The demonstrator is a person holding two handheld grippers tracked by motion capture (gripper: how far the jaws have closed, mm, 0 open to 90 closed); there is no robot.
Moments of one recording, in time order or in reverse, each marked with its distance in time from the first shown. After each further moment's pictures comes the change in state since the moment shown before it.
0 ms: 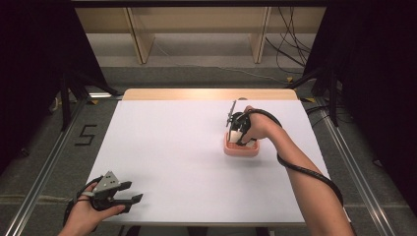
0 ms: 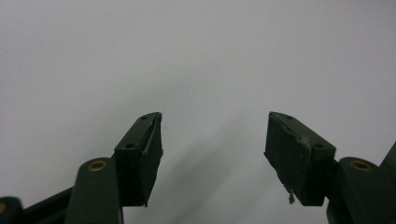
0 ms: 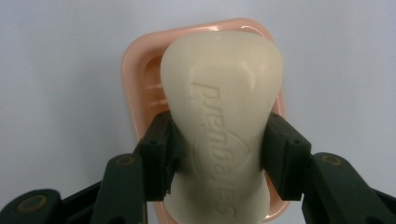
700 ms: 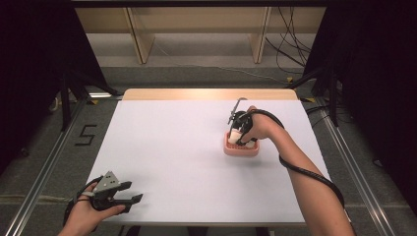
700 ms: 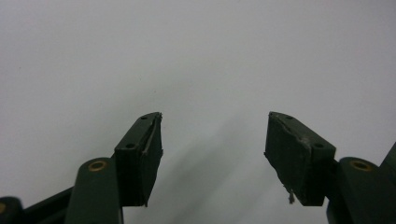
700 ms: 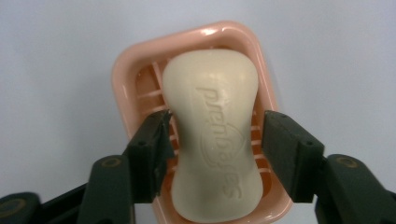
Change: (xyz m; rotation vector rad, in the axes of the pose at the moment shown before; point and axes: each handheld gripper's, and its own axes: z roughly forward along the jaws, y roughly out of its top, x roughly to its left) left arm -0.001 -0.001 0.001 0.000 -0.003 -0.027; right arm 0.002 -0.007 -0.004 -0.041 0.006 0.165
